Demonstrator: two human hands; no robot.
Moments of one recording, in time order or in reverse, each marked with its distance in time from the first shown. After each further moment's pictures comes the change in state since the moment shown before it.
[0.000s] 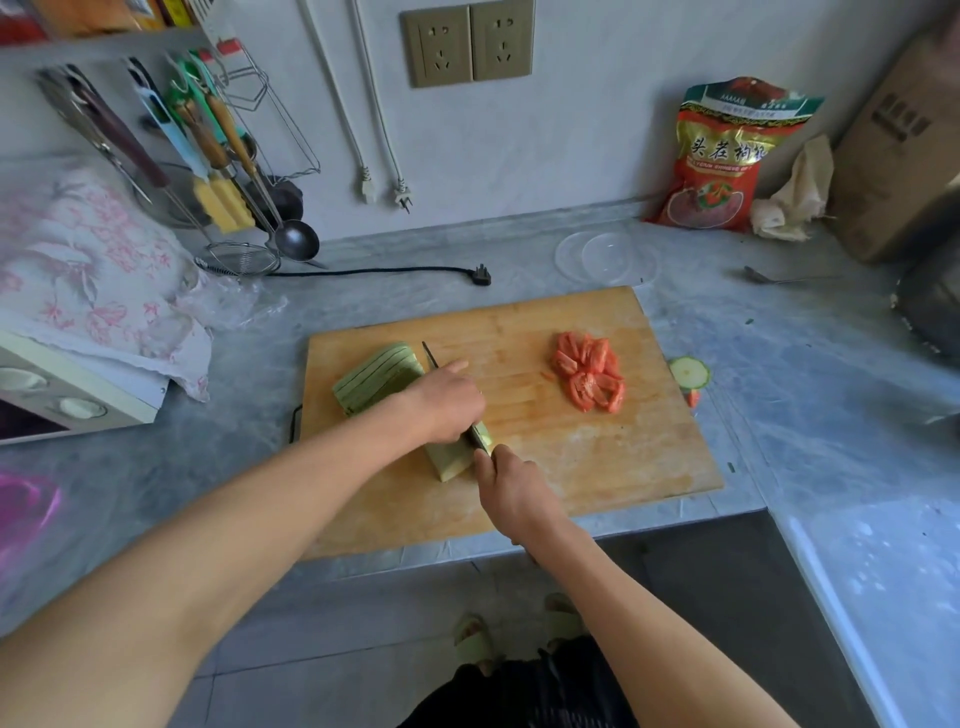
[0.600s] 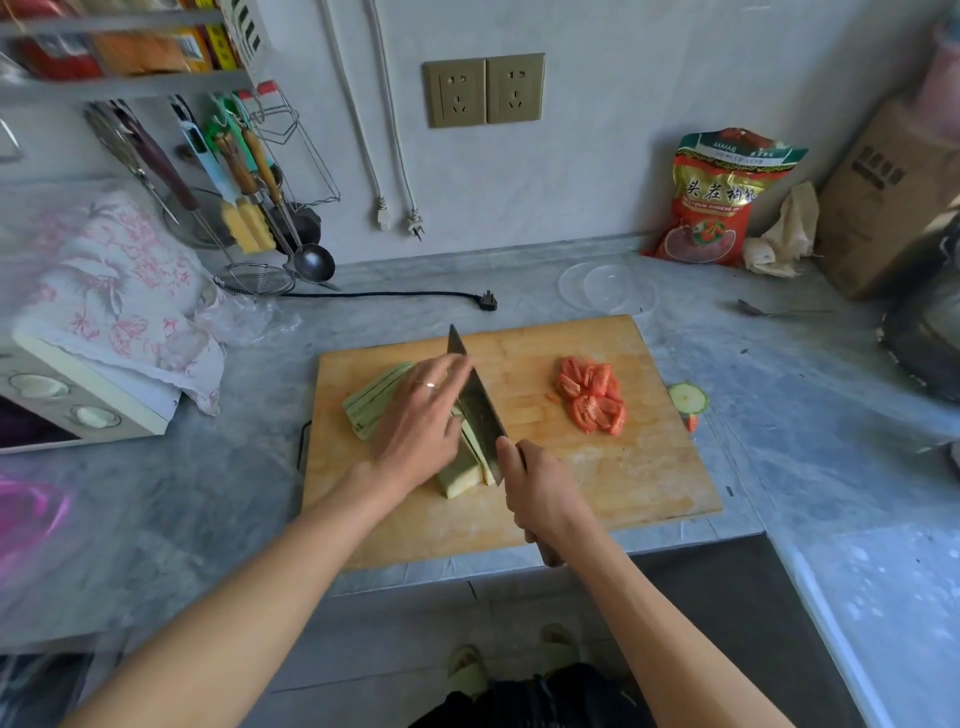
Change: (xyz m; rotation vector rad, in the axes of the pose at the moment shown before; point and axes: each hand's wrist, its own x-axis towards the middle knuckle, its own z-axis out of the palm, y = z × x) left_hand -0.053 0.016 0.029 -0.574 0.935 -0.385; right_hand -0.023 -0.017 -0.035 0.190 0.098 -0.080
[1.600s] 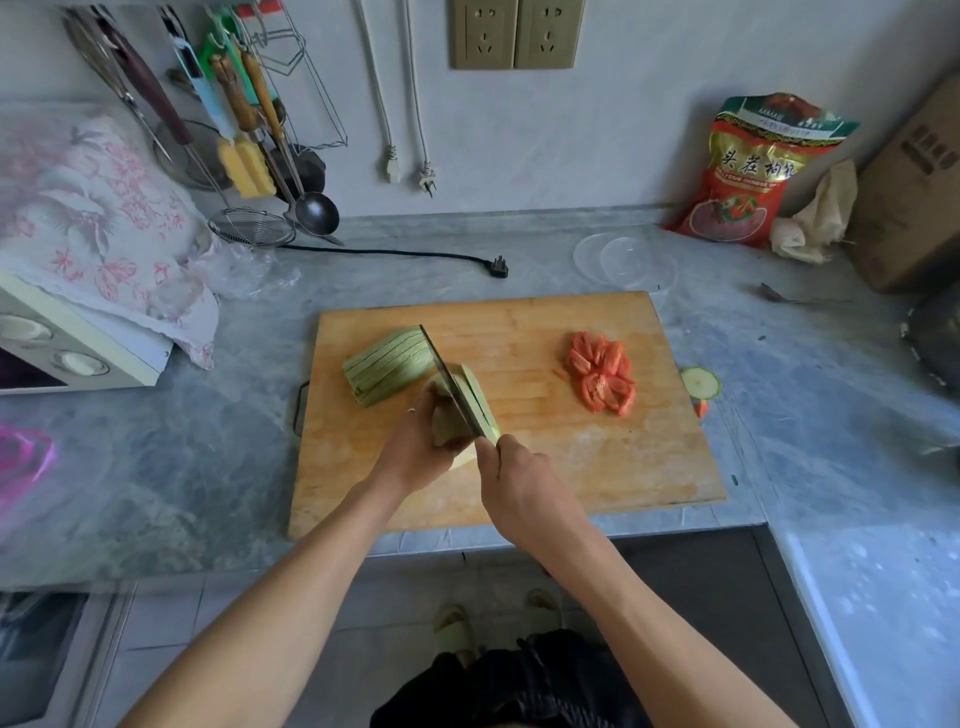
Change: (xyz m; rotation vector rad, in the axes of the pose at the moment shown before) left_hand -0.041 -0.017 0.049 -0.521 -0.290 -0.568; right_hand -0.015 -0.011 0.019 -0.262 -0.057 -0.071
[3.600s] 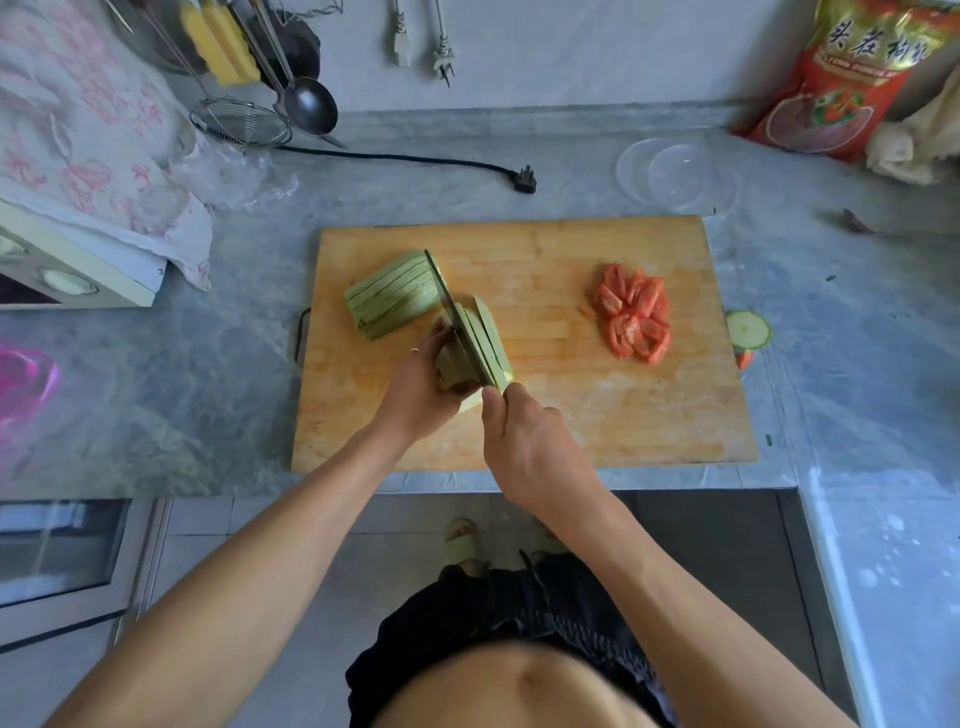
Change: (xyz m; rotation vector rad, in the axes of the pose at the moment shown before) left_hand 0.005 -0.009 0.009 -0.044 0.042 -0.048; right_hand 0.012 0.002 0.000 0.037 -0.053 -0.021
